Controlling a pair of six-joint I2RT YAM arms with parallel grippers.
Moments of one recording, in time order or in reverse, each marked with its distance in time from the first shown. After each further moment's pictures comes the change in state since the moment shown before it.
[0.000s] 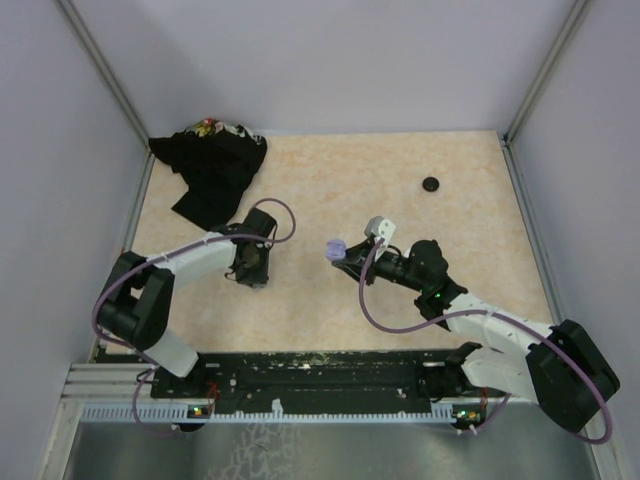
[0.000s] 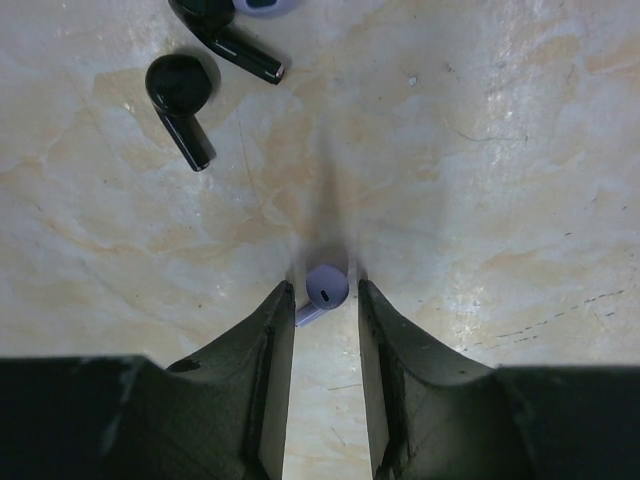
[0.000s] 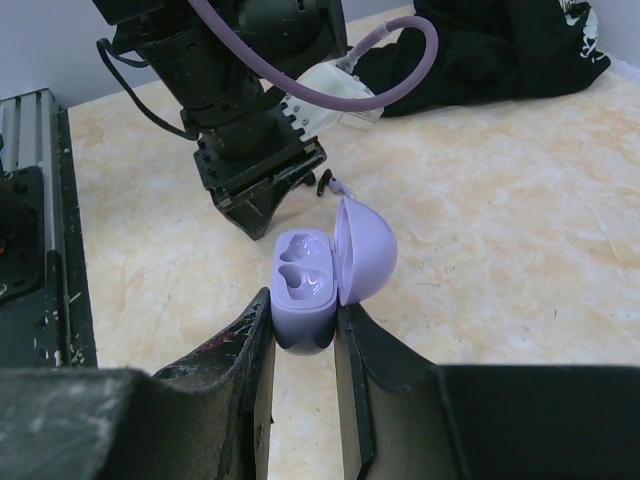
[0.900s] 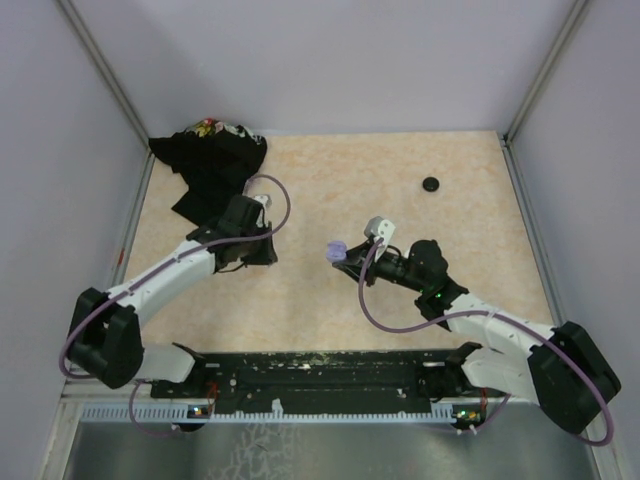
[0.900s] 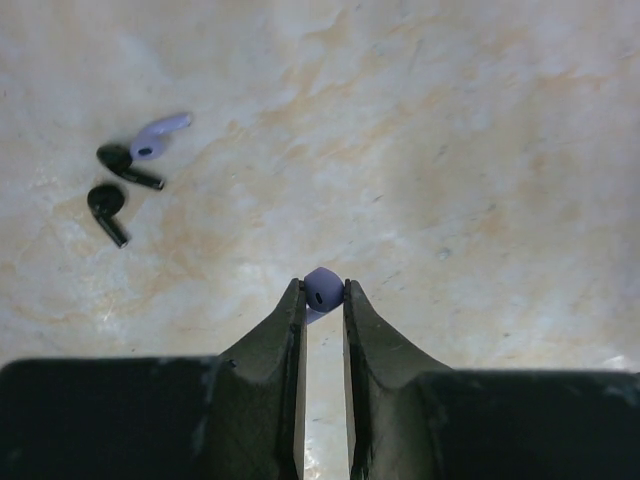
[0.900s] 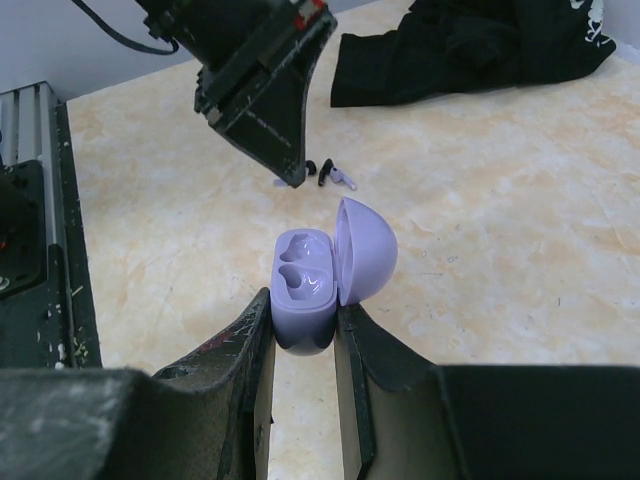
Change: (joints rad) left arm 0.000 -0.196 0.011 0.120 0.146 0.034; right arm 0.000 -0.008 0.002 -0.037 0.003 -0.001
